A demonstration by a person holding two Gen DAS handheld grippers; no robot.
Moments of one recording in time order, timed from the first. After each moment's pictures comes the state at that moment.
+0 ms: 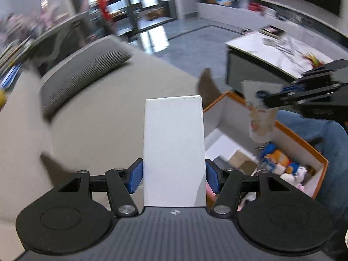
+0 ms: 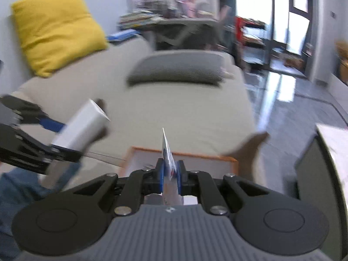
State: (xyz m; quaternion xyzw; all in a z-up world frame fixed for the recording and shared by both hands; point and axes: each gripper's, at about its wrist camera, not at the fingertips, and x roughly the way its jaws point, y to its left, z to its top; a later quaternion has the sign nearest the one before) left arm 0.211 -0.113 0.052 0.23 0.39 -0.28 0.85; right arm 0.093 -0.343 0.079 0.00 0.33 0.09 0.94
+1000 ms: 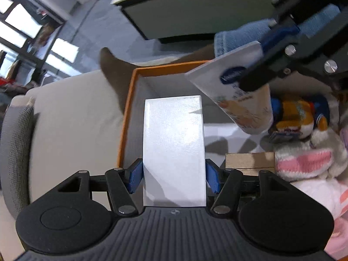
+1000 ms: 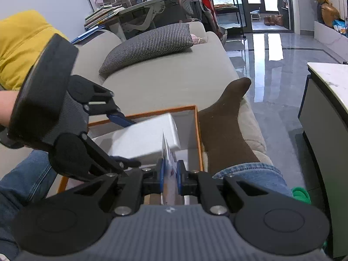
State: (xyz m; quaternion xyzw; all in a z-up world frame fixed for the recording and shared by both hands) left arm 0.252 -0.255 -0.096 0.52 0.37 -0.43 0.64; right arm 0.122 -0.418 -0.007 0.11 0.37 0.08 0.92
